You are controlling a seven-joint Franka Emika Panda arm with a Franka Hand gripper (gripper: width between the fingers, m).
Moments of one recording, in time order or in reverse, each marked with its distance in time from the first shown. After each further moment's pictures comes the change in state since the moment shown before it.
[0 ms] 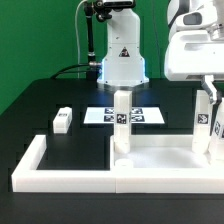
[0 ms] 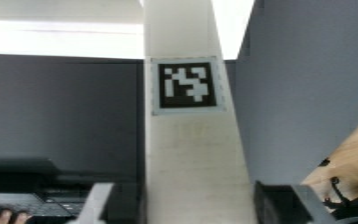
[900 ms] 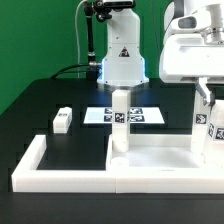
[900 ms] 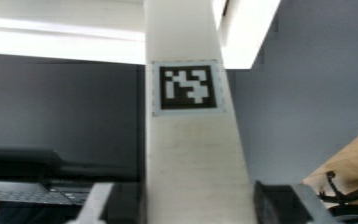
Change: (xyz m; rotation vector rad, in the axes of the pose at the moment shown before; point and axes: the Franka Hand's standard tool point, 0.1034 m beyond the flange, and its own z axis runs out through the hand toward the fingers) arm -0.011 0.007 -0.001 -0.012 0.038 -0.038
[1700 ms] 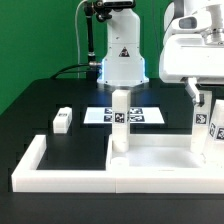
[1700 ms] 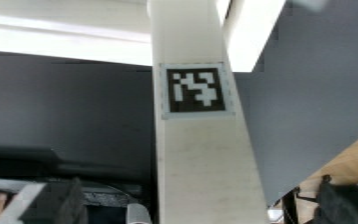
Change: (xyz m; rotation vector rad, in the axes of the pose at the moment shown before) arm -0.001 0.000 0.001 -0.001 -0.002 -0.024
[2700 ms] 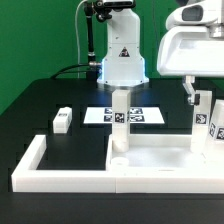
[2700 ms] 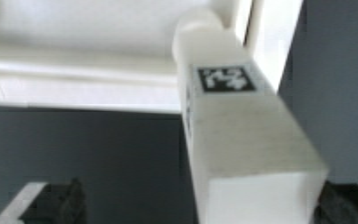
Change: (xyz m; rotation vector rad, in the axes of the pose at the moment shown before) arm 0.016 0.011 0.006 -0.009 -0.468 0.064
